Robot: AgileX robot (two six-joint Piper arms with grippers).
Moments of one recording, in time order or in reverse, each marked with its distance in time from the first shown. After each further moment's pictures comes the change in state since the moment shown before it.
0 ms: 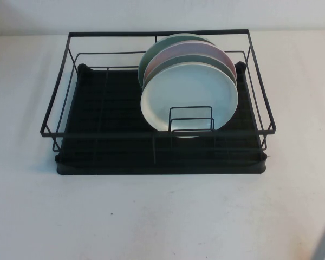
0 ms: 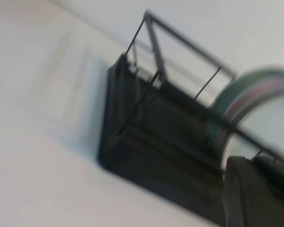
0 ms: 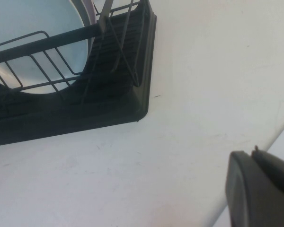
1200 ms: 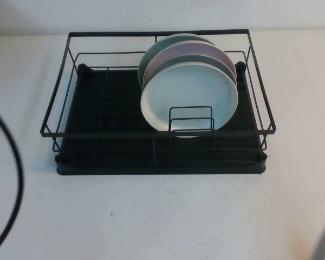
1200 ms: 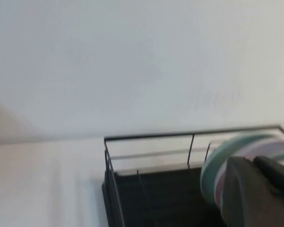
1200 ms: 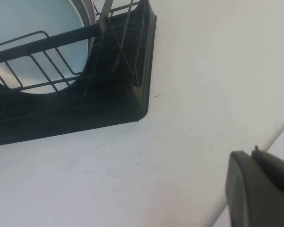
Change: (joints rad) right arm 0.000 0.000 0.000 0.000 0.000 0.000; left arm 0.000 0.694 -0.934 0.071 0.297 0.457
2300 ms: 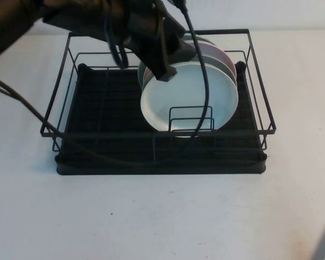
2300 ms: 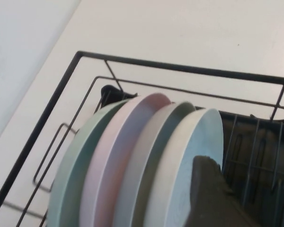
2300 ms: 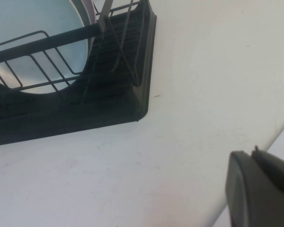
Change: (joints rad) right arm 0.000 0.000 0.000 0.000 0.000 0.000; left arm -0.343 1.007 -0.774 -0.261 0.380 0.892
